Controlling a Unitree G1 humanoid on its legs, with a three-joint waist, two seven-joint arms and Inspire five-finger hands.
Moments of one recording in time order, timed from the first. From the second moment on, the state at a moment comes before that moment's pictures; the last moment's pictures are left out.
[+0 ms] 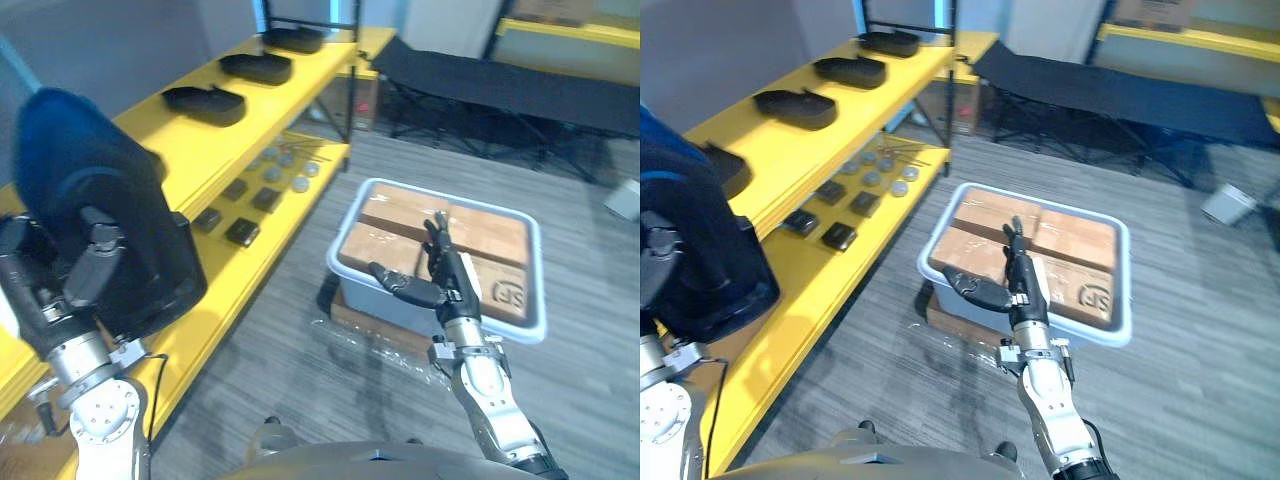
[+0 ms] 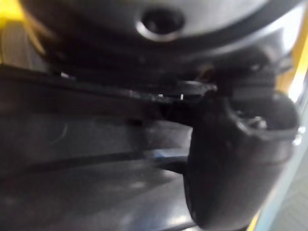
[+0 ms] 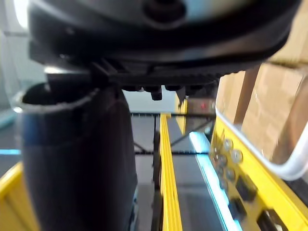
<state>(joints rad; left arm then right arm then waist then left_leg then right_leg) 0.42 0.17 0.37 -0.41 -0.14 -0.37 0.44 0.16 -0.31 0.26 0.01 0.22 -0.25 -0.17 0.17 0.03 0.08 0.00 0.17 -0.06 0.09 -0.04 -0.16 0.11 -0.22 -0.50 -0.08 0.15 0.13</state>
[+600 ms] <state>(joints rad) 0.48 0.07 0.38 -0.48 -0.47 -0.41 0.07 0.04 -0.28 0.15 0.07 0.21 -0.19 -0.16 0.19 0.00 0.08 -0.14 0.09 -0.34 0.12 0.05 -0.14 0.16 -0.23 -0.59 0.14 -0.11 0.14</state>
